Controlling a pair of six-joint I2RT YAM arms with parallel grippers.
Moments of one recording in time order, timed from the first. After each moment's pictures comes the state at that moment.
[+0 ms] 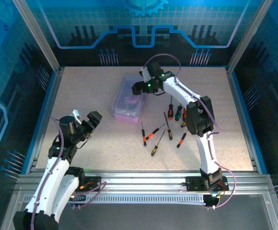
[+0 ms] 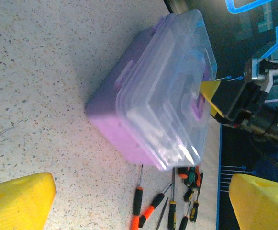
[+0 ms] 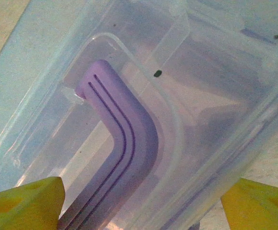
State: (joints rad) left arm -0.02 0.66 0.46 -0.31 0.33 -1.00; right arm 0.49 2.23 1.96 -0.69 -0.33 0.20
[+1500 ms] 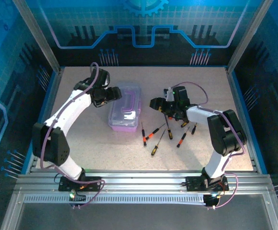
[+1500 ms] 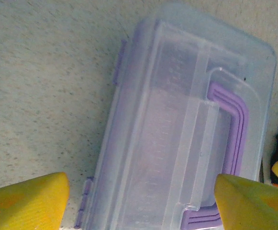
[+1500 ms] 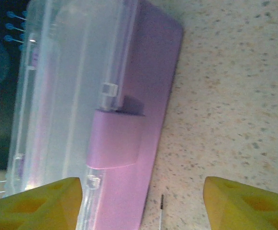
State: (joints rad) left arm -0.26 1.63 1.42 -0.79 0.08 -0.54; right arm 0.33 1.76 0.95 0.16 -0.61 0.70
